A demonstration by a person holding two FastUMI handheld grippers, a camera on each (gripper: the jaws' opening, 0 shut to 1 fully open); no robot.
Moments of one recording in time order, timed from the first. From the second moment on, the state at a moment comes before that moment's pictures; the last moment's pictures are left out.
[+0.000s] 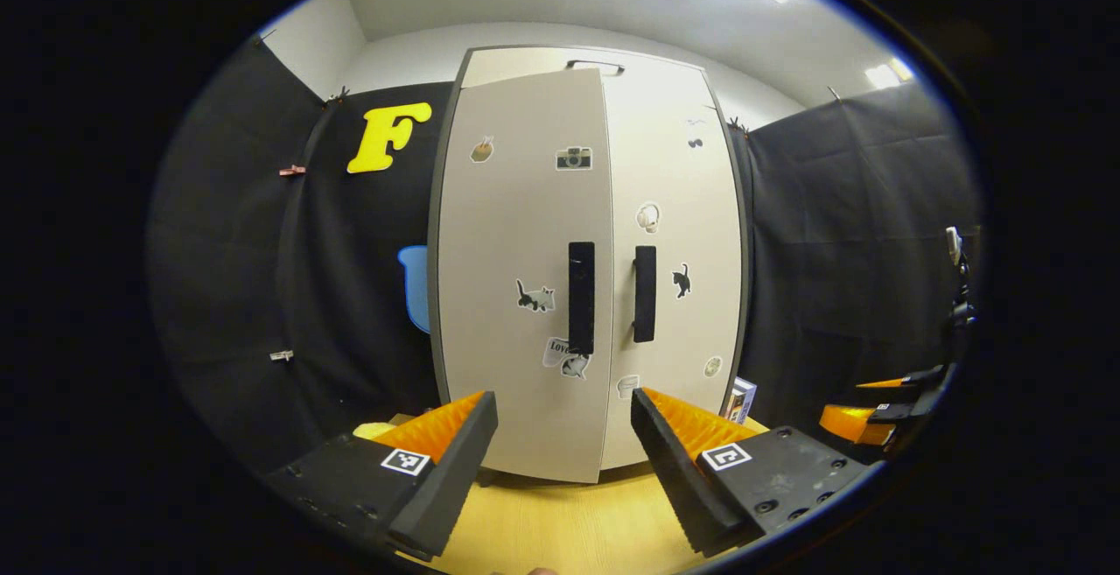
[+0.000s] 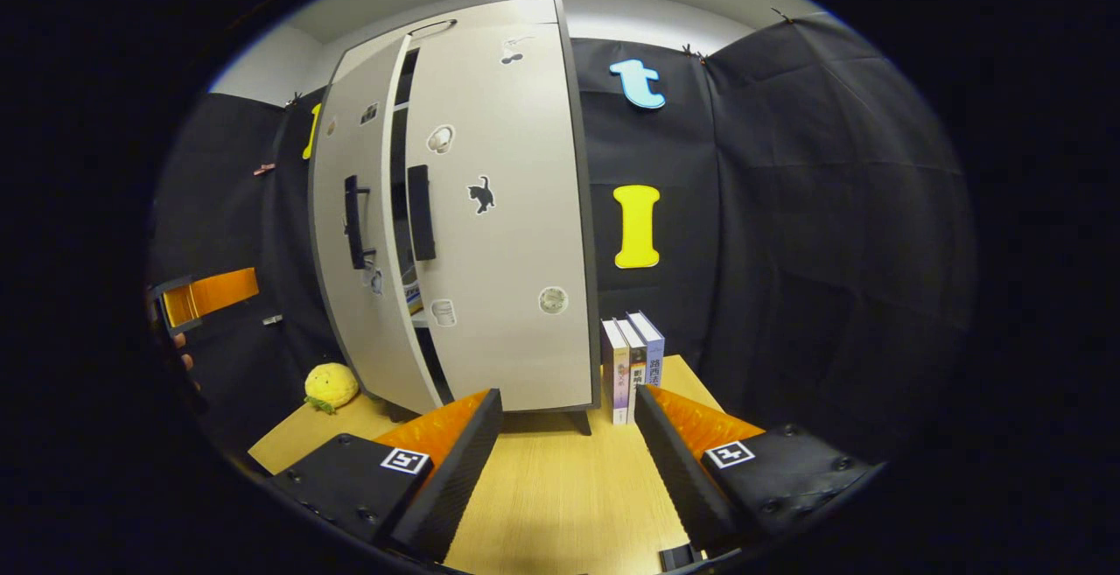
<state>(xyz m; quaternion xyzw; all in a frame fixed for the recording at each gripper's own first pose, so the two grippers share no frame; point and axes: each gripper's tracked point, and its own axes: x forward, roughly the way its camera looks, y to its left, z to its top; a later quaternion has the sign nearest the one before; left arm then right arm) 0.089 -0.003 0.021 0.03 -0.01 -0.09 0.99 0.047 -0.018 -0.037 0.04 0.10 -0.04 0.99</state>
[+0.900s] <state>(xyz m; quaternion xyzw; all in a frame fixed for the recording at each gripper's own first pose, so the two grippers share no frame) 0.066 -0.019 -0.041 0.00 0.06 -0.10 0.99 0.033 0.002 -0.070 0.05 0.14 0.00 0.99</state>
